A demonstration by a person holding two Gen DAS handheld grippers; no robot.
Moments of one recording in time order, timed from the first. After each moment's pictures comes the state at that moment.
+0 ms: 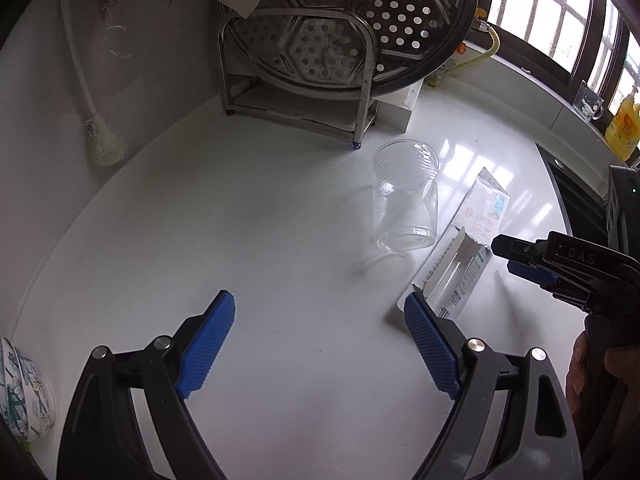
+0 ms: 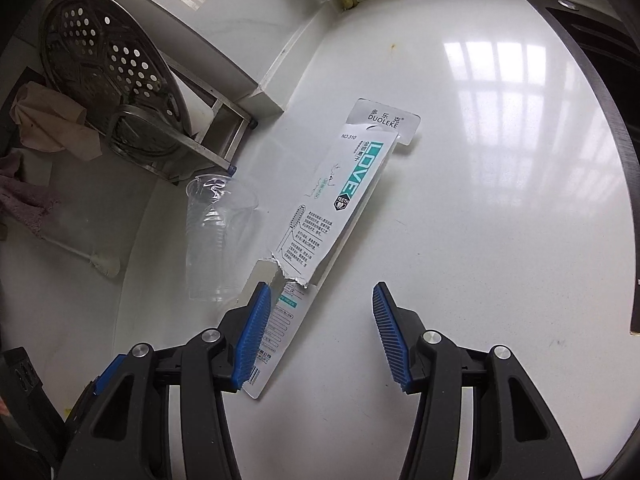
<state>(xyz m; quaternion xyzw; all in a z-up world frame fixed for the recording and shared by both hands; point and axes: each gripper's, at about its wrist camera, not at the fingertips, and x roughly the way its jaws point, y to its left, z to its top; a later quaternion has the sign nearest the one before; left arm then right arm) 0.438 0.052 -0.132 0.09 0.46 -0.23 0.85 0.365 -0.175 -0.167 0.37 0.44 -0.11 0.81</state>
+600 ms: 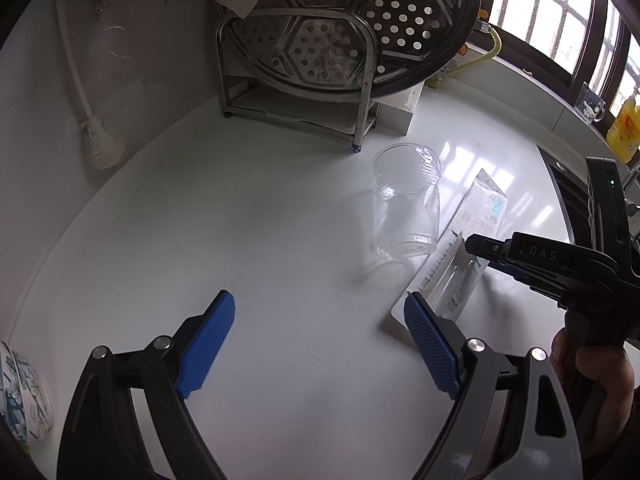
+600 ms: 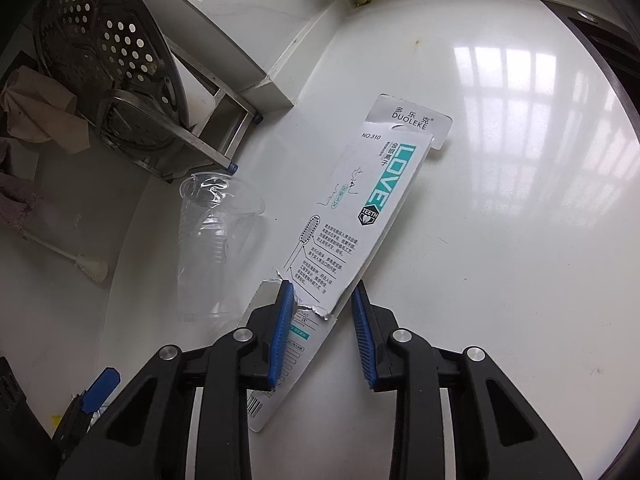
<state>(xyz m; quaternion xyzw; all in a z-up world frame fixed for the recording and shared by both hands) 0.444 0.044 -0.132 0.09 0.46 -0.23 0.86 0.395 -0.165 -0.181 0.36 0.44 -0.12 0.81</state>
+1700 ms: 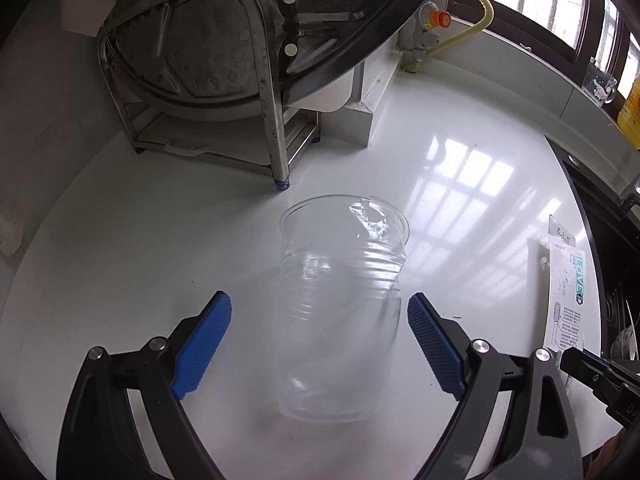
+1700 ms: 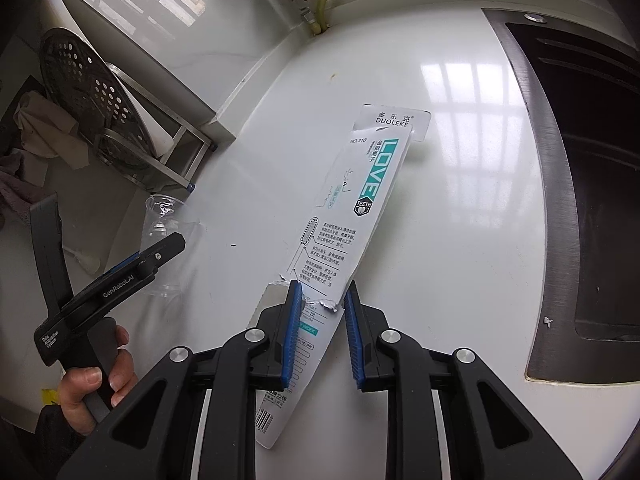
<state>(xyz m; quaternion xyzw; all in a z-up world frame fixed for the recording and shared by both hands) 0.503 -0.069 -0.171 0.13 0.45 -0.25 0.85 0.314 -0.226 -0.166 0.34 0.42 -0.13 0.83</state>
